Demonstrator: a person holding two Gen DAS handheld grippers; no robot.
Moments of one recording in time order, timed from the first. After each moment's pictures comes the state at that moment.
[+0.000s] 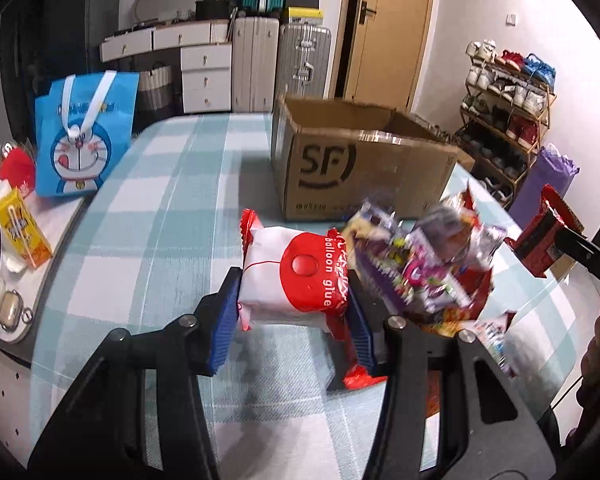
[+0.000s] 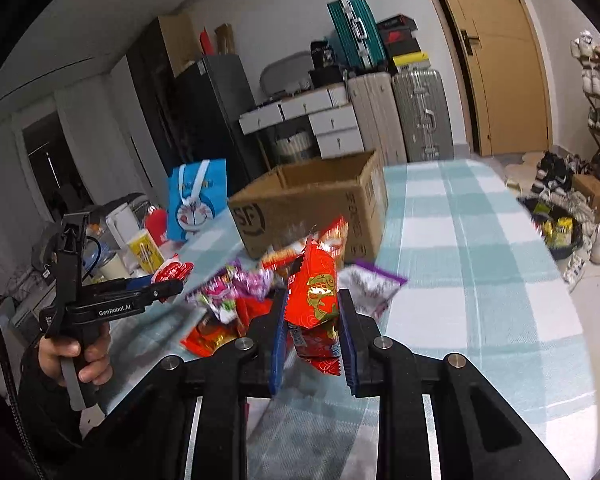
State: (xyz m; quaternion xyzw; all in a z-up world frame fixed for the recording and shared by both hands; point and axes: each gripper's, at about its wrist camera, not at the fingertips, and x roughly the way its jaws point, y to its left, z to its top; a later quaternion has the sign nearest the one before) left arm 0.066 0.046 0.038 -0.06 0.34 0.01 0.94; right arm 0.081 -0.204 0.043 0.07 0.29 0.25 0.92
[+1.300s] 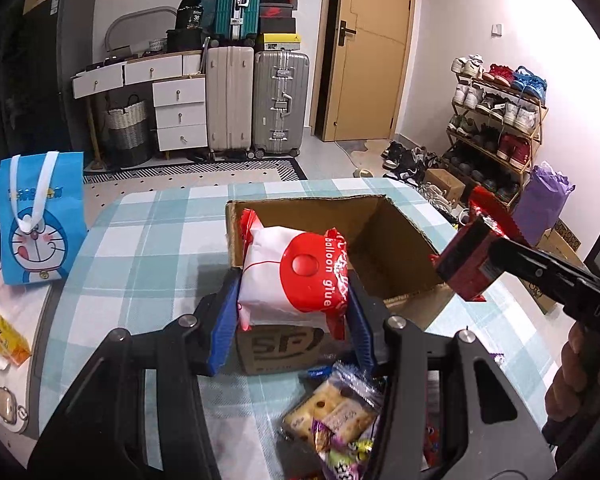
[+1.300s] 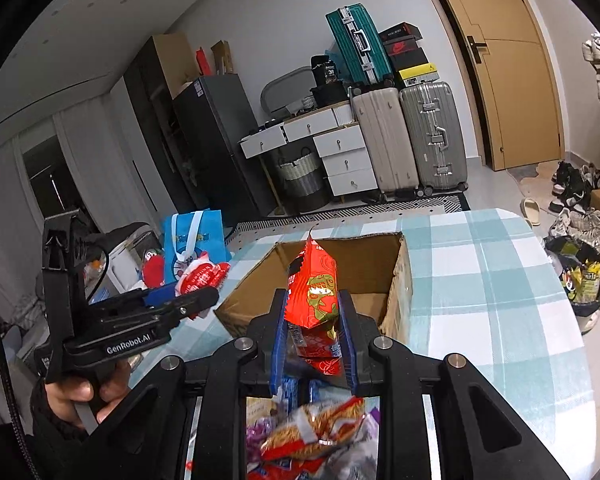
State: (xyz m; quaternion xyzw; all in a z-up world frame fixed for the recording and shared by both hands) left arm 0.232 0.012 0.110 -0.03 0.32 -0.02 0.95; right arm 0.224 -0.163 0.096 0.10 0.28 0.26 0.92
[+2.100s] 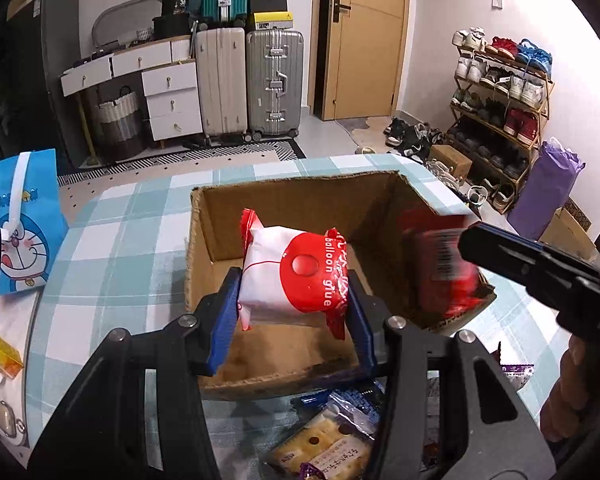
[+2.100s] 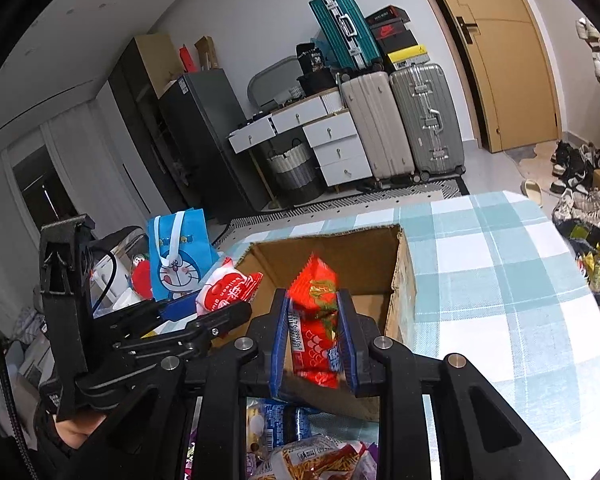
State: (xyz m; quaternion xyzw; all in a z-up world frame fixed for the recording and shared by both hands) left arm 0.295 -0.014 0.065 -0.01 0.35 -0.02 0.94; right arm 0.271 -0.152 0.071 0.12 0.31 0.25 0.91
